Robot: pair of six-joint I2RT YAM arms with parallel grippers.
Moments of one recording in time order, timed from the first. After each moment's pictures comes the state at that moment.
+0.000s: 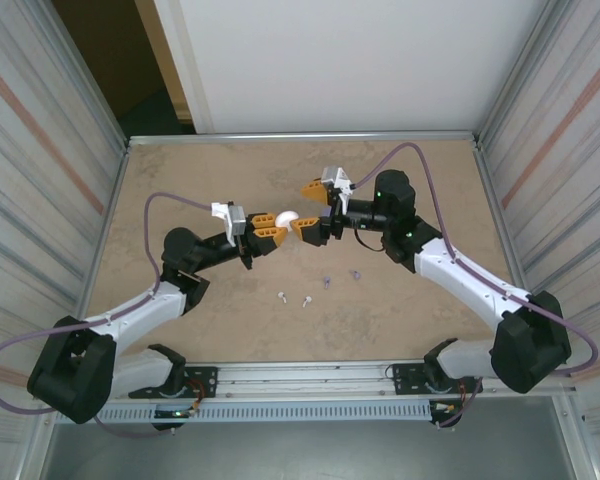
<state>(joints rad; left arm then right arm) -0.49 1.17 0.49 0.99 0.78 -0.27 0.57 1.31 0.96 0.26 -0.76 0.02</state>
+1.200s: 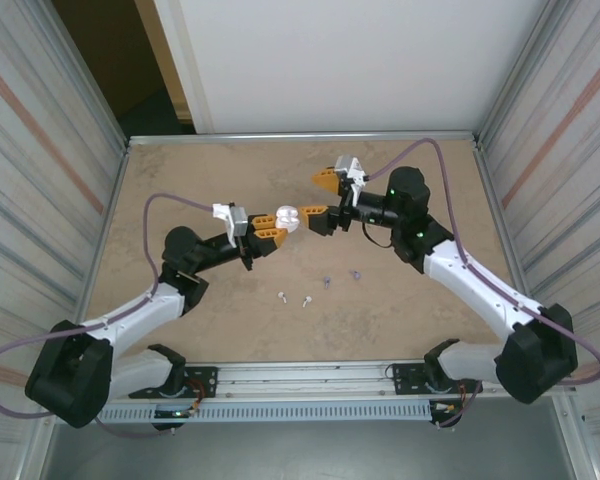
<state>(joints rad) -0.49 1.14 0.49 0.91 0.76 -0.23 0.53 1.21 0.95 0.25 -0.69 0.06</state>
